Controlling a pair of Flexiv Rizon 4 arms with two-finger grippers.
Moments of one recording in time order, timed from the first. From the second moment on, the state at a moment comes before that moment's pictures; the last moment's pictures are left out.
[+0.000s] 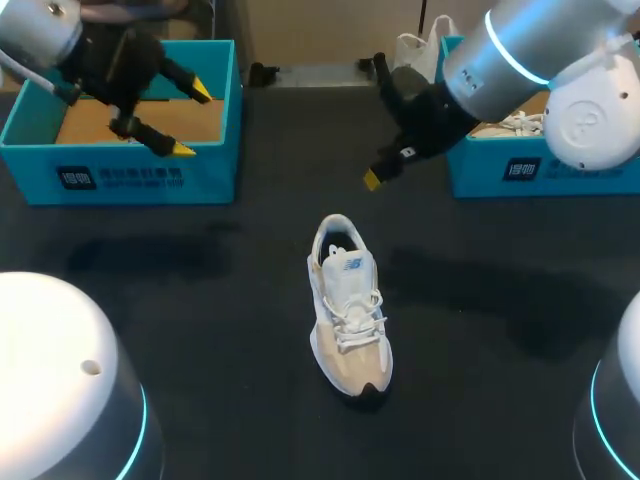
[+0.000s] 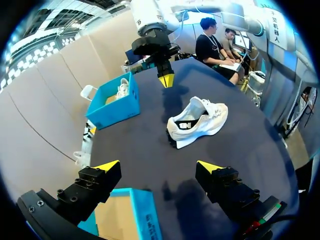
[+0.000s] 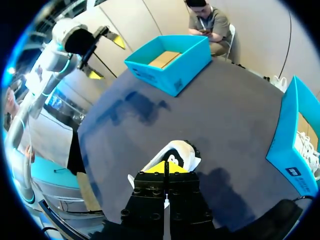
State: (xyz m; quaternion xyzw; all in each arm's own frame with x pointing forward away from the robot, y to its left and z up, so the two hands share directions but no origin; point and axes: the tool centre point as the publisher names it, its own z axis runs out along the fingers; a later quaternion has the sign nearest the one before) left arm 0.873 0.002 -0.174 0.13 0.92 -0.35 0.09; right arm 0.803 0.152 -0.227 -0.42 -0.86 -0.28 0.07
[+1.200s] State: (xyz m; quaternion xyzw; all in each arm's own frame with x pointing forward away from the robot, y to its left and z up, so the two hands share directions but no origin) left arm 0.877 0.022 -0.152 0.12 0.92 -0.36 0.11; right arm 0.782 0.202 -0.305 -0.62 -0.78 -0.08 -0.09
